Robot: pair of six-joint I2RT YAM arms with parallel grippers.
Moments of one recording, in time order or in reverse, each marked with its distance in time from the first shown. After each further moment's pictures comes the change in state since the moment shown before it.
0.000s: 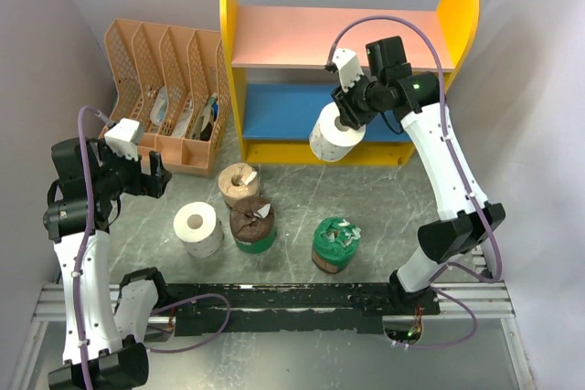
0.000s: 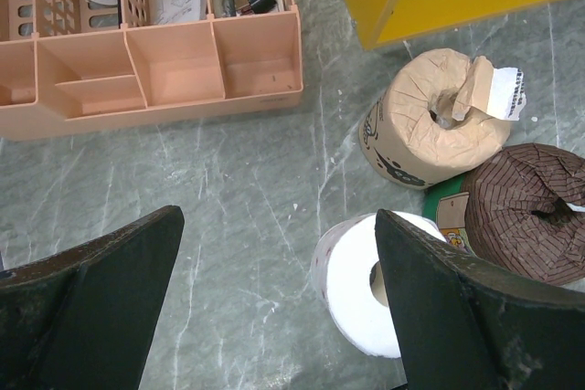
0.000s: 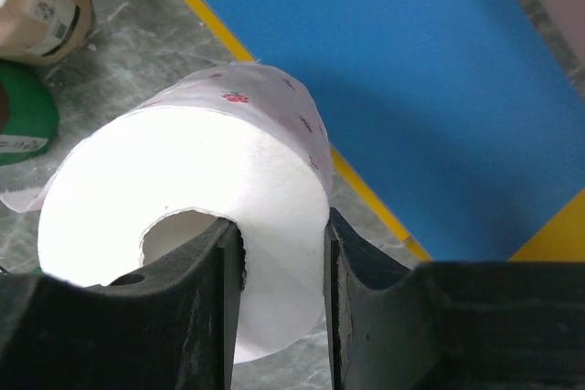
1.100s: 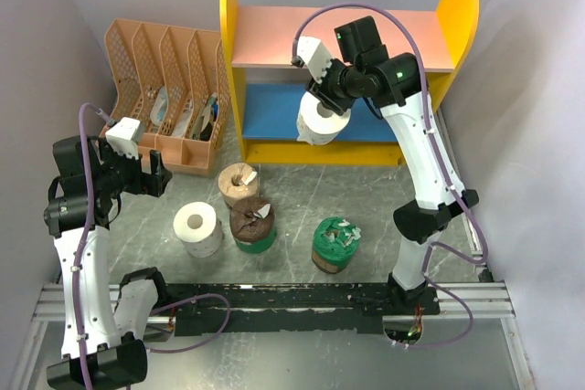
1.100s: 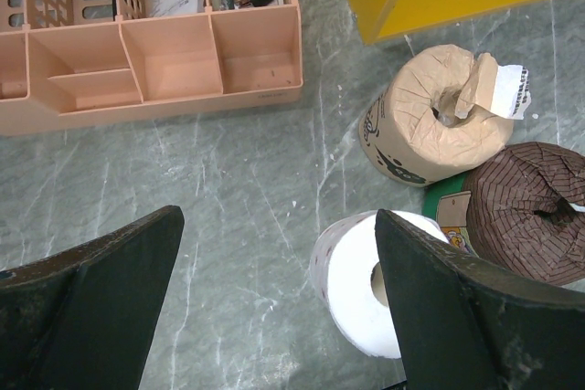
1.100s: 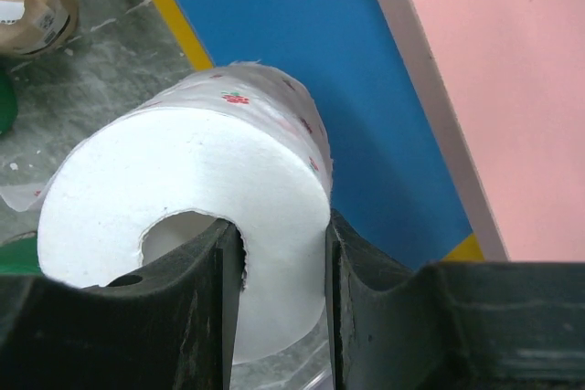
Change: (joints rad) left arm 0.000 0.024 0.000 -0.001 0.000 0.000; right arm 0.183 0.216 0.515 -0.223 0.135 -0.170
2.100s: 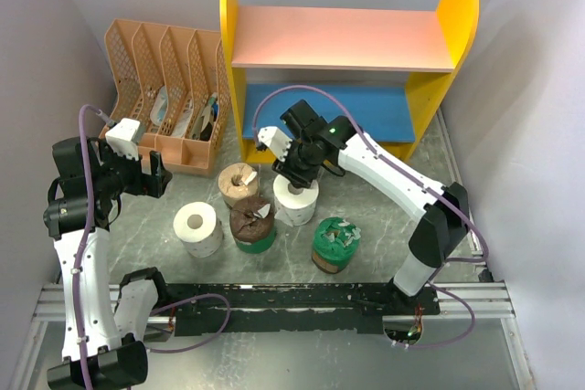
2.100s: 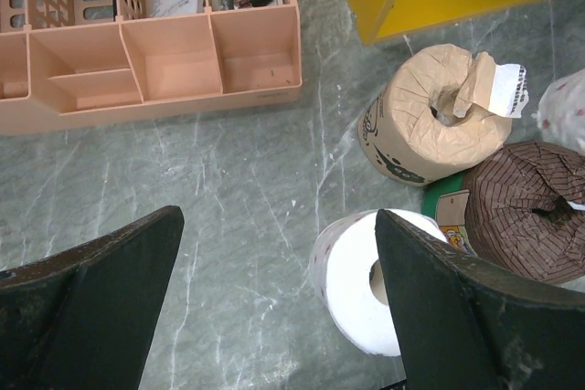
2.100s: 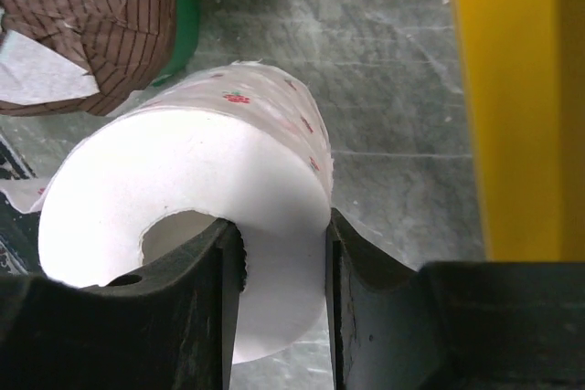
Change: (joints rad) left arm -0.001 -0.011 0.000 -0.005 -0.001 0.000; right arm 0.220 -0.181 -0.924 0.392 -0.097 0.159
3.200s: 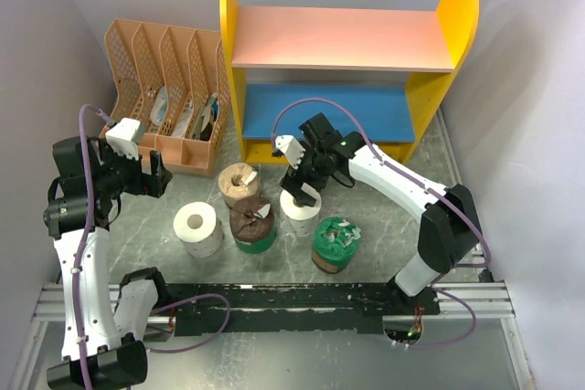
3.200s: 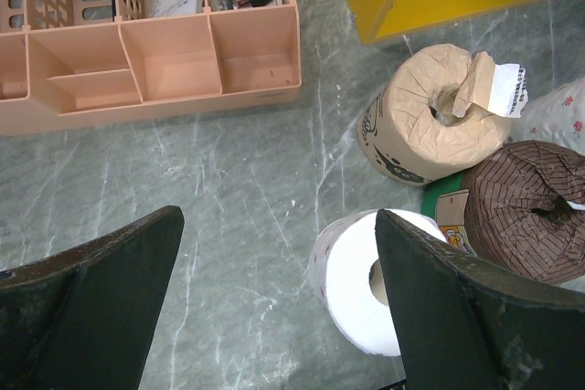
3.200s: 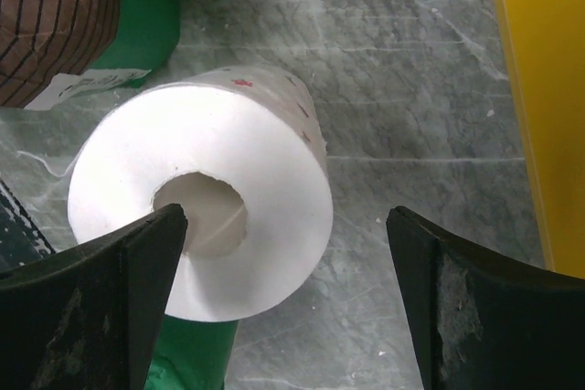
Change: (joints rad) left arm -0.002 0.004 0.002 -0.001 0.000 0.000; right arm -0.092 -0.073 -0.248 0.203 -0.100 0.005
